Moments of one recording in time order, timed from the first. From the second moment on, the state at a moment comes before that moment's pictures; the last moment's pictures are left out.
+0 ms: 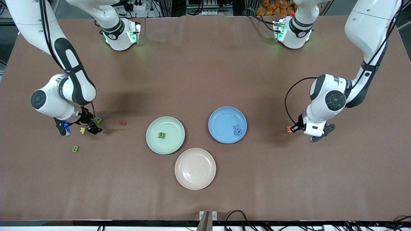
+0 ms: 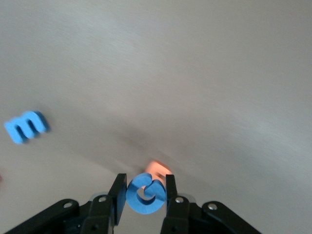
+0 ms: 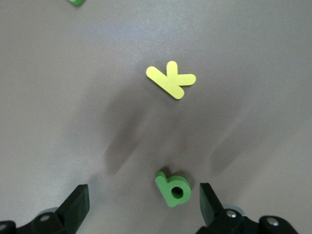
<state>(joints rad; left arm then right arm) 0.21 0.45 -0.38 -2.09 0.28 2.50 -0.92 0.06 0.43 -0.17 -2.20 0.29 2.56 0.63</state>
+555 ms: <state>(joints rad) 0.13 0.45 -0.50 -2.01 0.28 2.38 -1.05 0.06 0.43 -0.18 -2.24 0.29 2.60 0.63</state>
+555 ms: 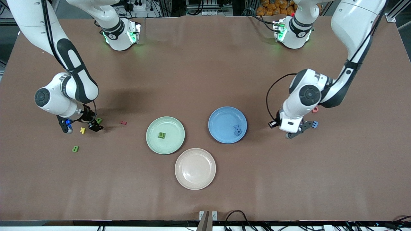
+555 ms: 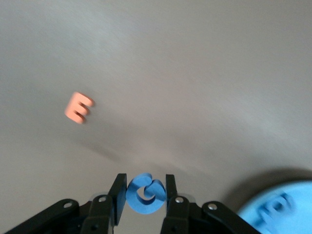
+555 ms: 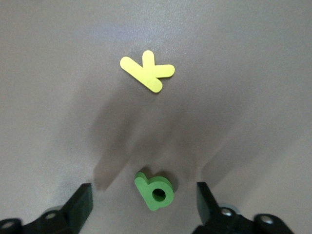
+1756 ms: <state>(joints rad) -0.24 0.63 -0.50 -1.78 0.28 2.36 -1.33 0.07 0.42 -0.18 -2.25 0.27 2.60 0.60</state>
